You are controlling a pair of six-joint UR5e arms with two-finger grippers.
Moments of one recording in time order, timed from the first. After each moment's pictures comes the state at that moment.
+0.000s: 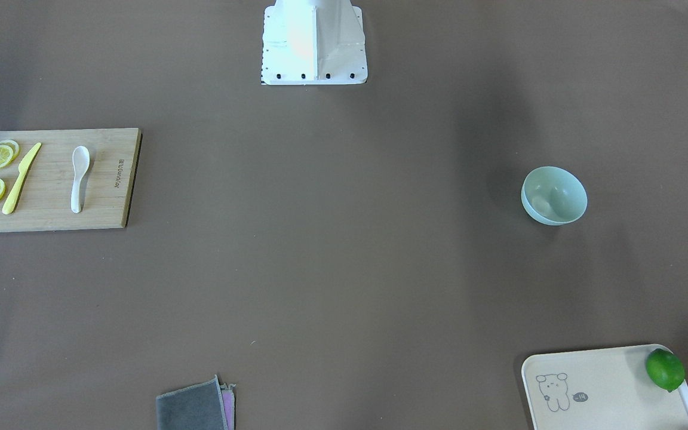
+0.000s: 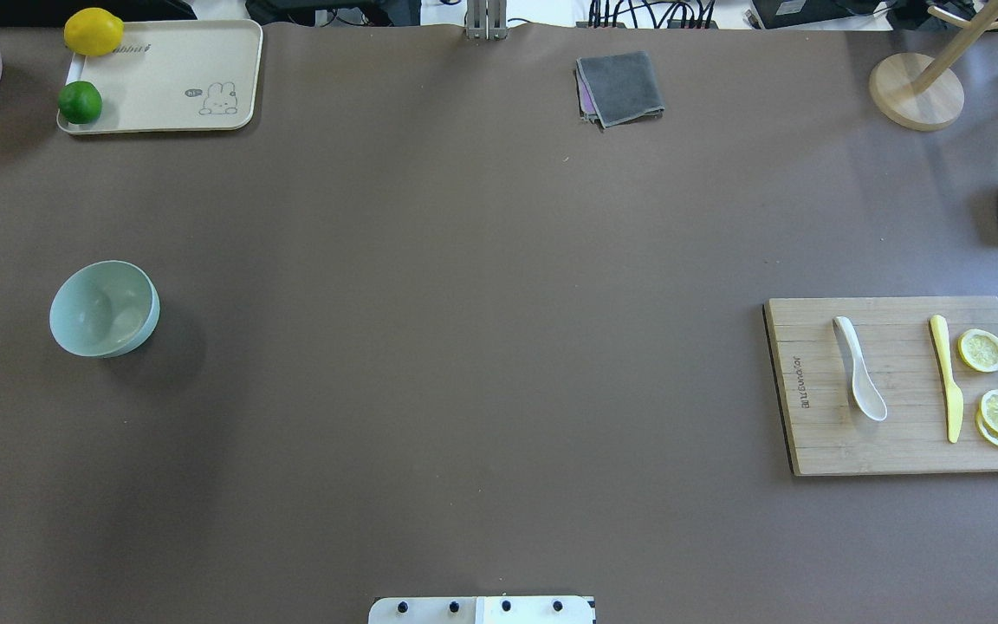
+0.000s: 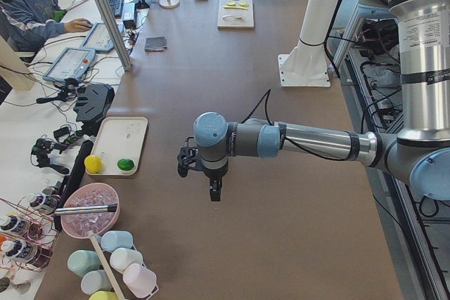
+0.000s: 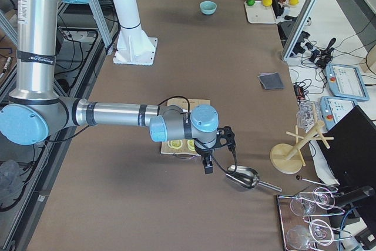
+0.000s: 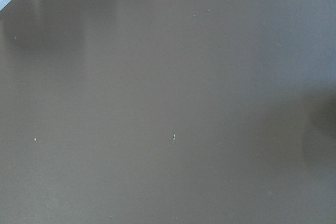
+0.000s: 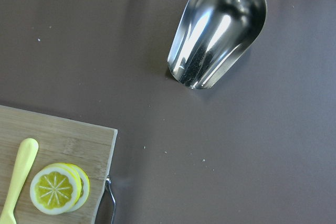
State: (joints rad) left arm -1.53 -1.41 -1.86 -1.49 -2.37 -0.07; right arm 1.54 -1.69 1.68 -1.41 2.33 -0.08
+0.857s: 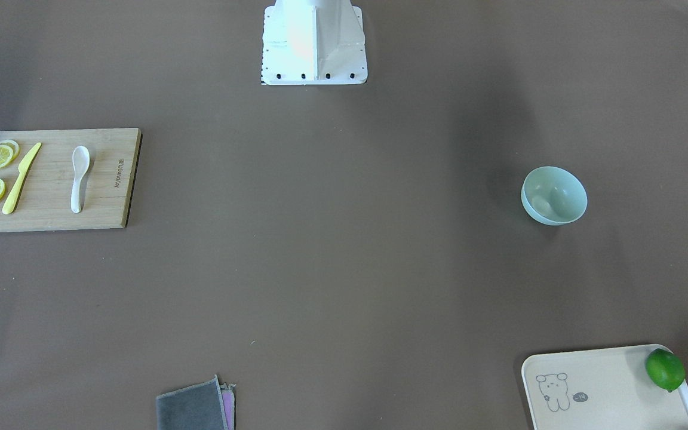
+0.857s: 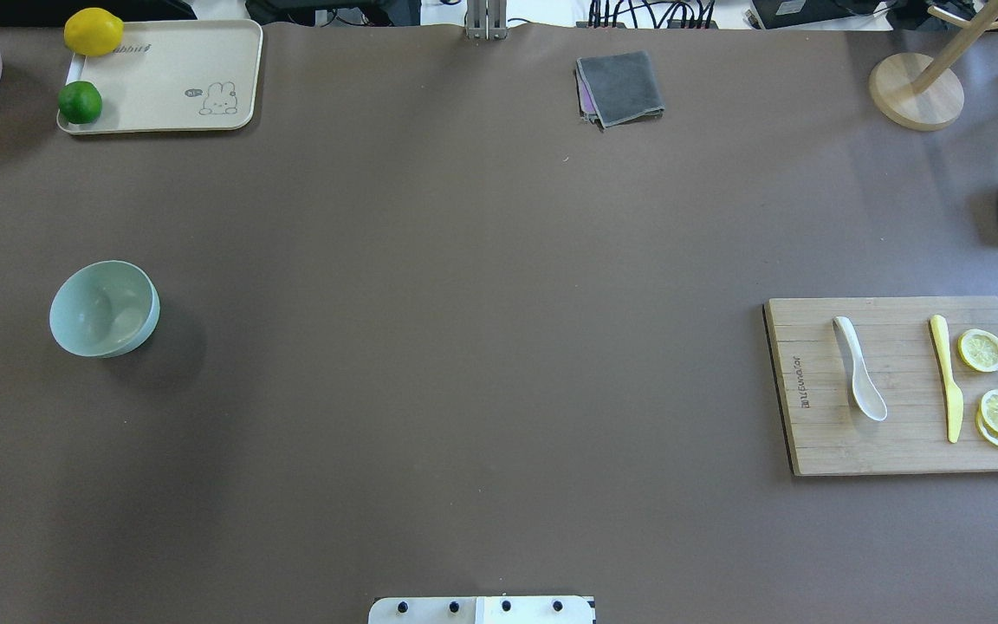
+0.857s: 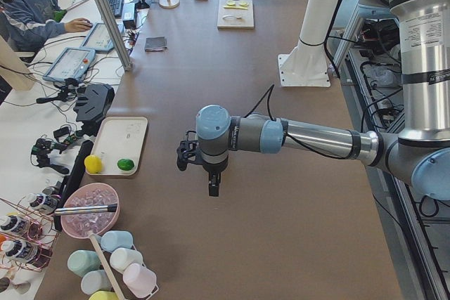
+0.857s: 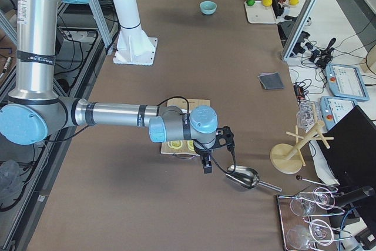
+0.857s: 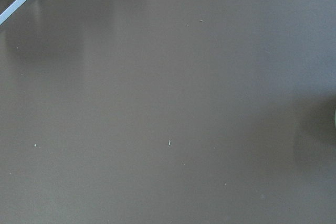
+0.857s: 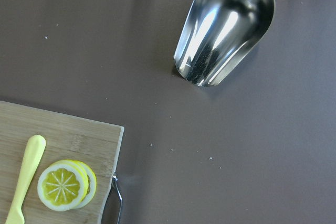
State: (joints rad) left arm -1.55 -1.40 -1.90 -1.51 -2.37 -0.07; right arm 1.54 -1.70 1.68 -1.41 2.36 -0.08
